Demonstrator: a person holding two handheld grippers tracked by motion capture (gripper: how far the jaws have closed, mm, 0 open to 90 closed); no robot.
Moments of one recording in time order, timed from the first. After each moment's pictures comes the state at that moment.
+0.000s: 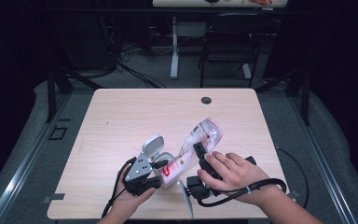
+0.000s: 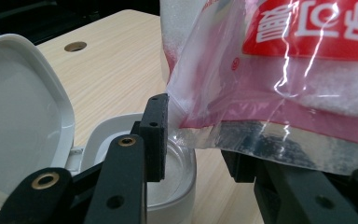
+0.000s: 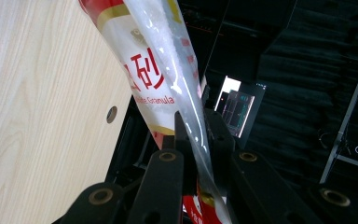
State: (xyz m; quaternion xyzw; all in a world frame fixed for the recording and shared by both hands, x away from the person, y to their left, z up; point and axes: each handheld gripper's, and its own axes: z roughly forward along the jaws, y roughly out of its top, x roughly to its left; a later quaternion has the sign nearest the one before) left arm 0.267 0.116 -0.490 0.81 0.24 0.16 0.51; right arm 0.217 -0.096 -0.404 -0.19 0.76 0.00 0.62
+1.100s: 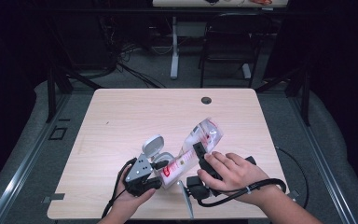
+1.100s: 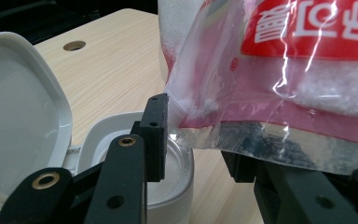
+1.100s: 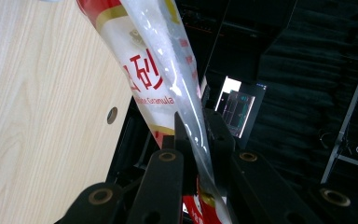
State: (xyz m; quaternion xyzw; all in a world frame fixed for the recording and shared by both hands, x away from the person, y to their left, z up) left arm 0.266 0.115 -0.491 0.81 0.24 0.15 0.51; right arm 0.216 -0.096 -0.403 -0.19 0.77 -0.01 0.62
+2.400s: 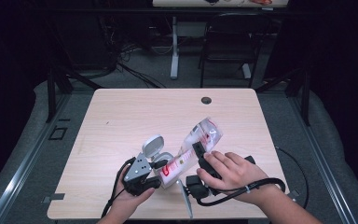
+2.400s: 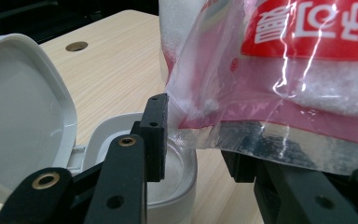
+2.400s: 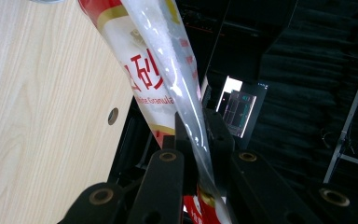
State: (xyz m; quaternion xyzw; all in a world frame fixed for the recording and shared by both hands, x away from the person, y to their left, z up) left arm 0.266 0.117 -0.490 0.81 0.24 0.15 0.51; right arm 0.217 -0.094 -0.402 -0.19 0.77 0.00 0.61
